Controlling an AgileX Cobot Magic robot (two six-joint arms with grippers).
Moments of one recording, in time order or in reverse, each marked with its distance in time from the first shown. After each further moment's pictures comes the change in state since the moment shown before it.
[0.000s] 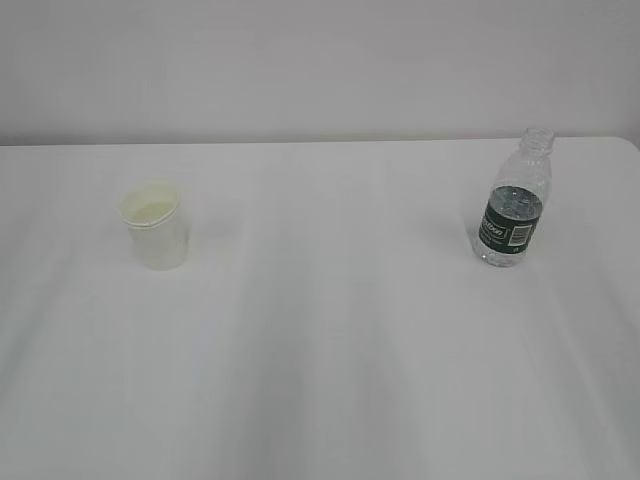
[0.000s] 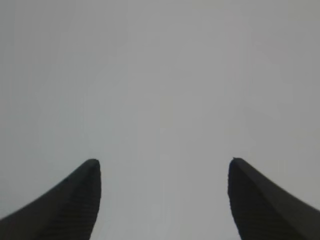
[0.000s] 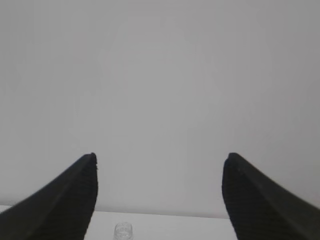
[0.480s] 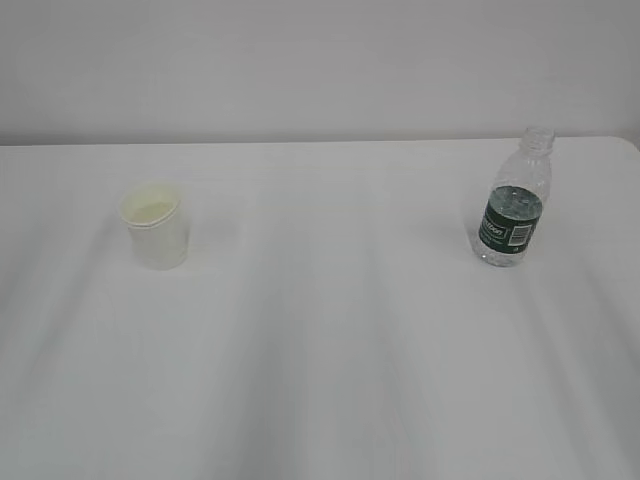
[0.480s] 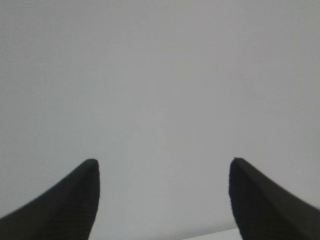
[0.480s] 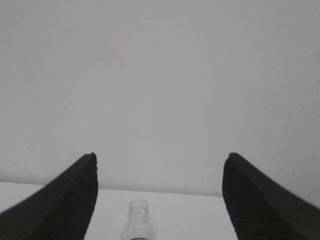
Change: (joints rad) left arm 0.000 0.274 -0.001 -0.002 -0.191 0.006; right arm 0.000 0.131 0.108 0.036 -0.174 0.000
